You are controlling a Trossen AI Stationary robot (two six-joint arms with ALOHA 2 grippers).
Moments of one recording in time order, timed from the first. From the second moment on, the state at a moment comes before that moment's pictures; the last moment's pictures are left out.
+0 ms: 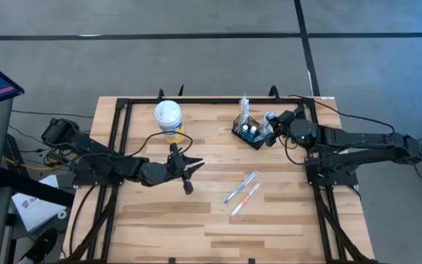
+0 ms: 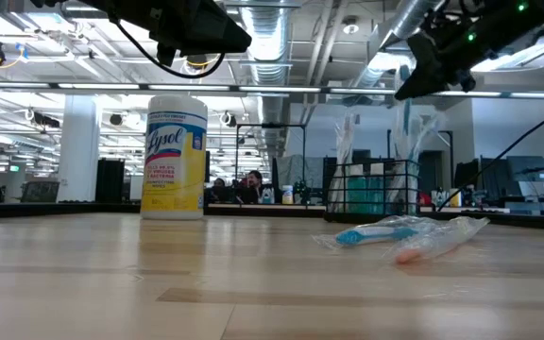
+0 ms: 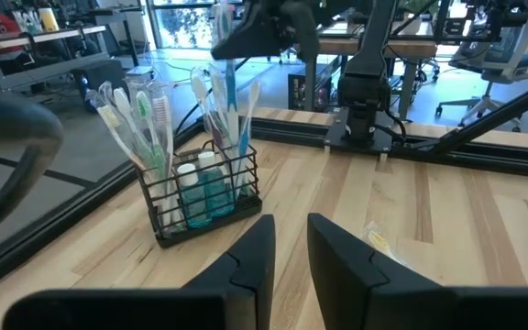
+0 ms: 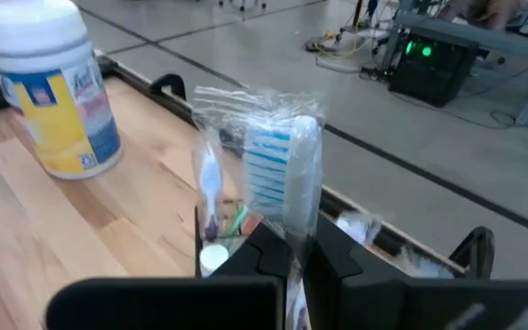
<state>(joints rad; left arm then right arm) -0.35 1.38 0.69 0.46 -0.76 -0.14 -0.13 0.80 0.58 -0.22 0.68 0.24</state>
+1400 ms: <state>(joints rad) -0.35 1.38 0.69 0.46 -0.76 -0.14 -0.24 0.84 0.50 -0.14 0.57 0.26</state>
